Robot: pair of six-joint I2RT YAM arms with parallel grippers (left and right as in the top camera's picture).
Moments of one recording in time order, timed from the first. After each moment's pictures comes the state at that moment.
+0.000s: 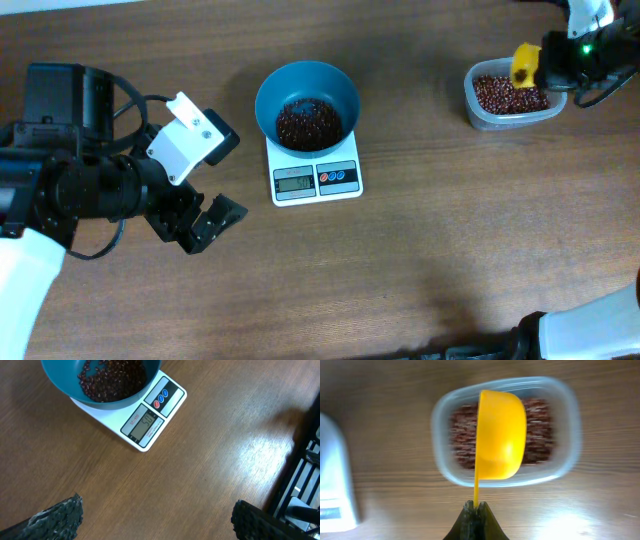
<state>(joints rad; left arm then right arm) -0.15 1.20 1.17 -1.12 0.49 0.69 -0.30 1.65 1.46 -0.99 -0.14 -0.13</state>
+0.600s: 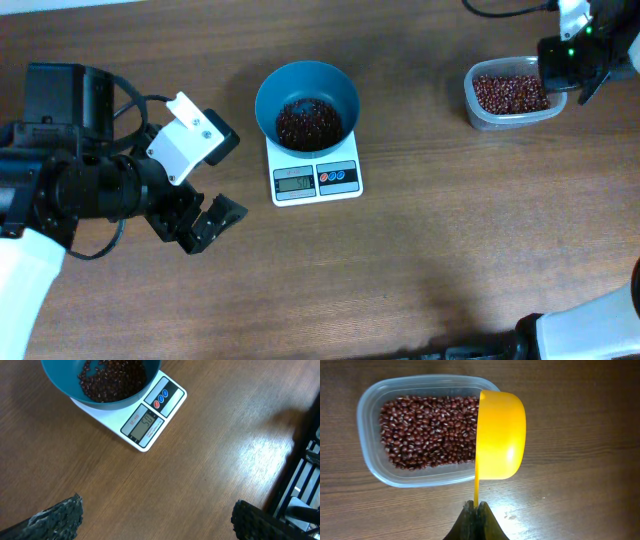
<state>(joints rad) -0.15 1.20 1.17 -1.12 0.49 0.69 -0.21 1.65 1.46 -0.97 0.20 -0.18</state>
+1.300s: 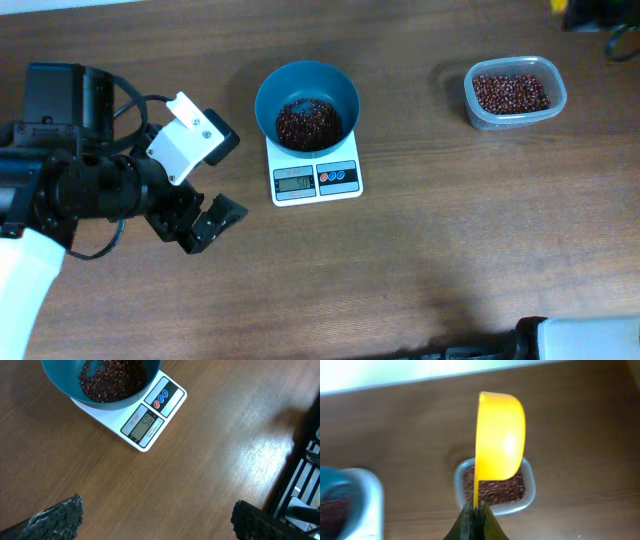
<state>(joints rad) -0.15 1.20 1.17 -1.12 0.49 0.69 -0.24 1.49 1.72 -1.06 -0.10 -0.03</state>
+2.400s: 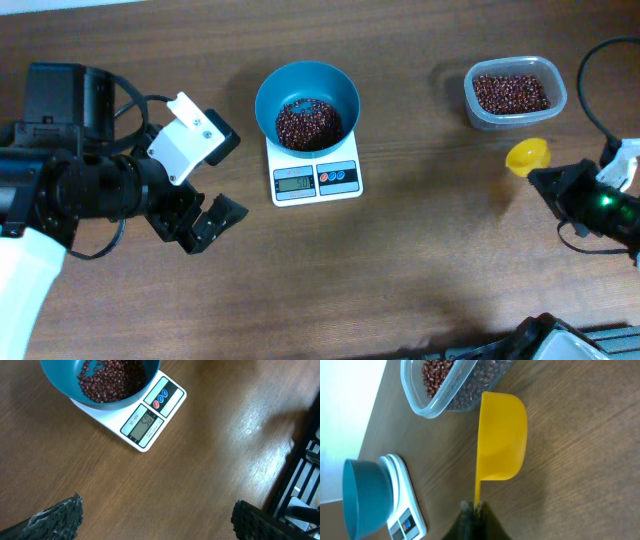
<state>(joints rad) -0.15 1.21 1.17 -1.12 0.49 0.69 -0.73 1.13 0.51 -0.43 -0.73 0.29</state>
